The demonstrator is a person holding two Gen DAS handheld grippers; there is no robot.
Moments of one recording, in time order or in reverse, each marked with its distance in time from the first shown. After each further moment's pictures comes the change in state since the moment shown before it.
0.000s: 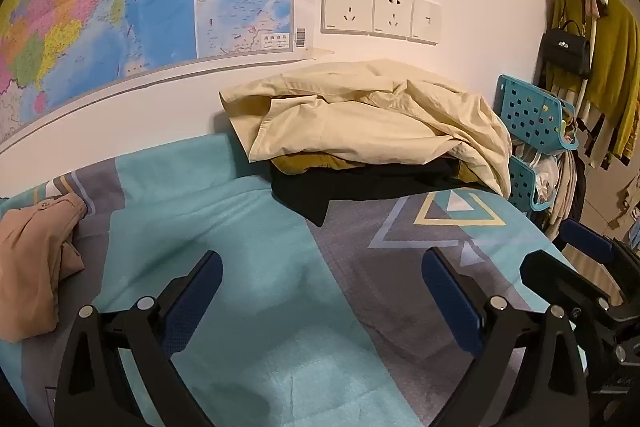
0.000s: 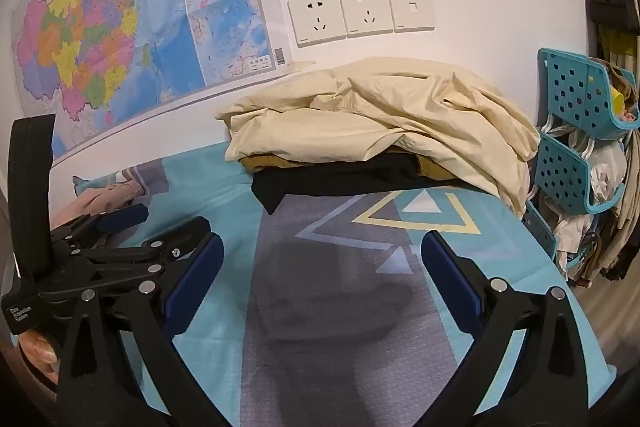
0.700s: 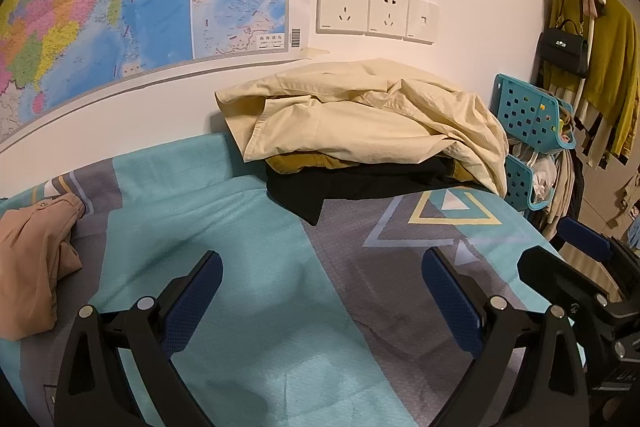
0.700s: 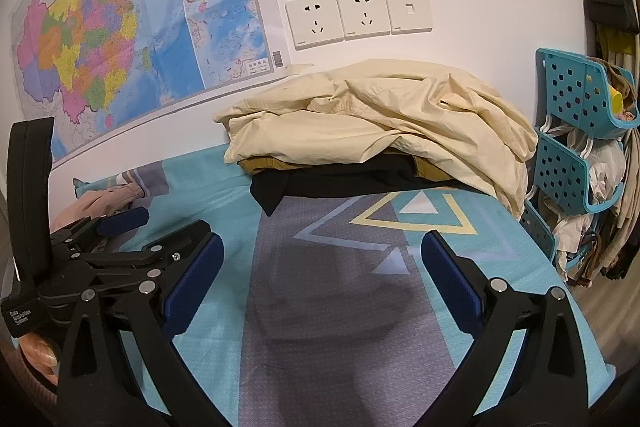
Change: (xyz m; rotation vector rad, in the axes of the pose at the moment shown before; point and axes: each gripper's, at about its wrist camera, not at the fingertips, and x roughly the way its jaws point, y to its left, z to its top) left arm -0.007 -0.005 -0.003 -0.007 -0.005 -0.001; right arm -0.002 0.000 0.005 0.008 0.001 -0.001
